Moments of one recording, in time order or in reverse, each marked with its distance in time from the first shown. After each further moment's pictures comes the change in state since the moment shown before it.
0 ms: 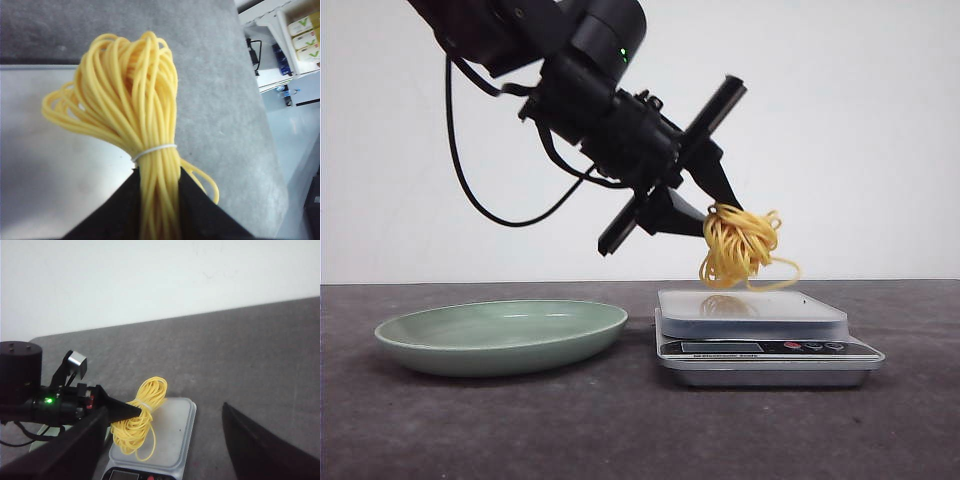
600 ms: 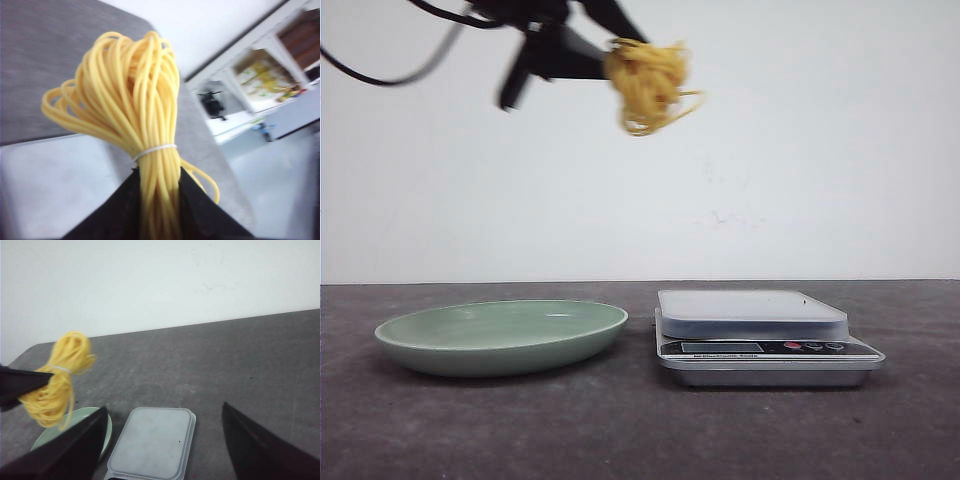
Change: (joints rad) left arm 0.058 -0.437 -0.220 0.073 -0.021 0.058; right arm 0.000 0.000 0.000 0.045 0.002 0.000
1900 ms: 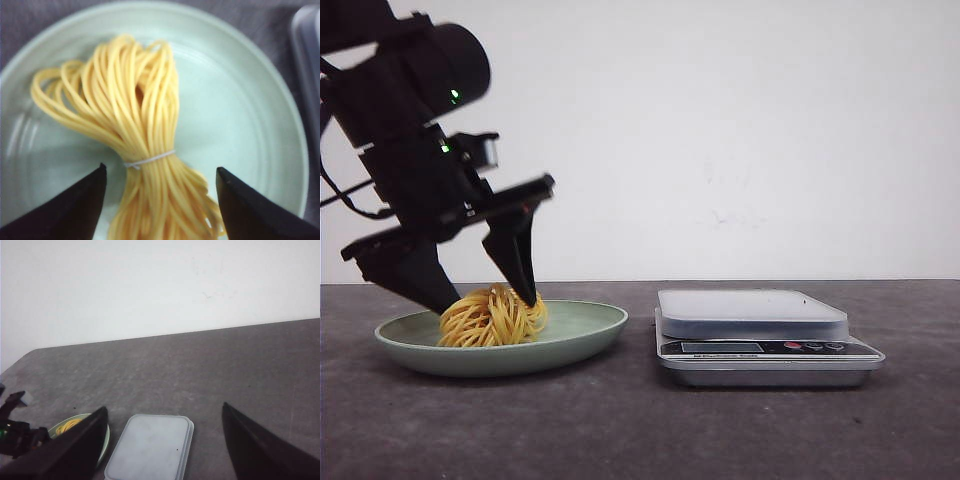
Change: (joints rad) left arm 0.193 0.192 -0.045 -0.485 -0.249 0.375; right arm 0.000 0.000 0.000 0.024 0.008 -0.003
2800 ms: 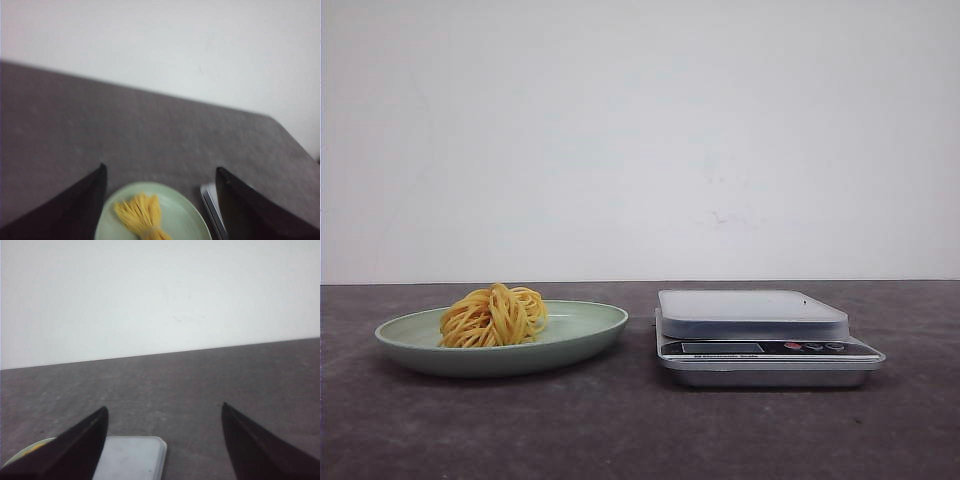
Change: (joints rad) left arm 0.390 -0.964 -0.241 0.018 0.245 0.009; right arm -0.006 -0.033 -0.002 0.042 0.100 -0.024
